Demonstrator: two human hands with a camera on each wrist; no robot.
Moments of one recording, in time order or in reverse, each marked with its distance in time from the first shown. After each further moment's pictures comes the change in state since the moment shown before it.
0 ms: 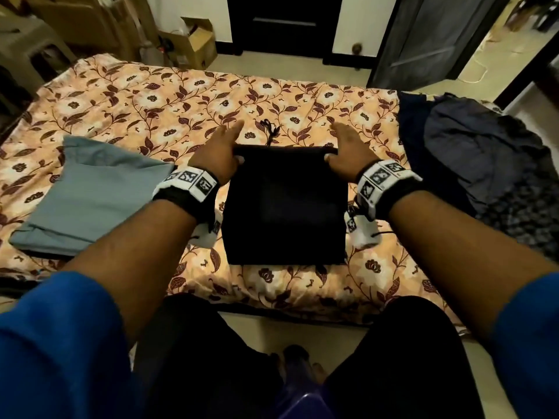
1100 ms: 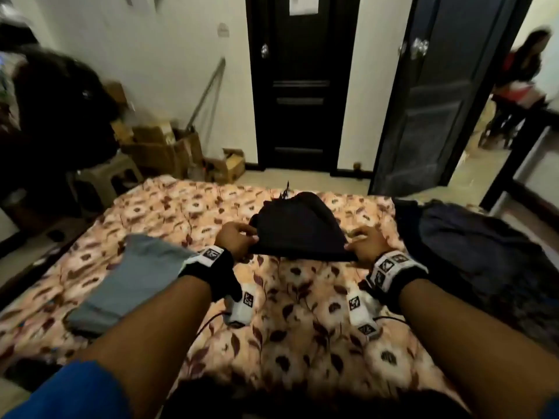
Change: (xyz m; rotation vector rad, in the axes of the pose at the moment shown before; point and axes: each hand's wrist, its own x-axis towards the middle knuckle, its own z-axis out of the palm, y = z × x) left_hand -0.055 0.025 -0.064 -0.630 0.184 -0.206; right_hand -0.047 -0.009 -0.040 0.761 0.223 0.257
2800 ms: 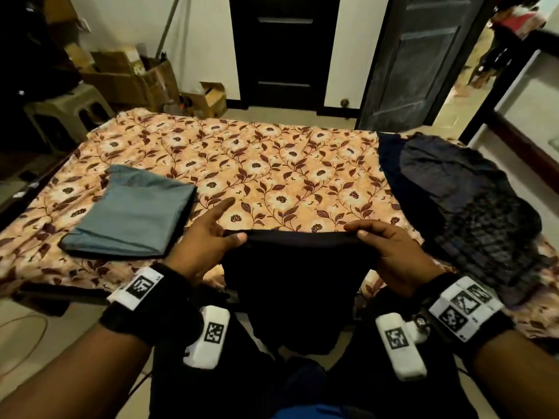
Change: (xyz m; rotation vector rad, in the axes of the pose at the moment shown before) left_hand -0.212 -0.038 -0.010 -0.371 -0.253 -0.006; right_hand -0.198 0.086 -0.062 0.527 -0.318 0.013
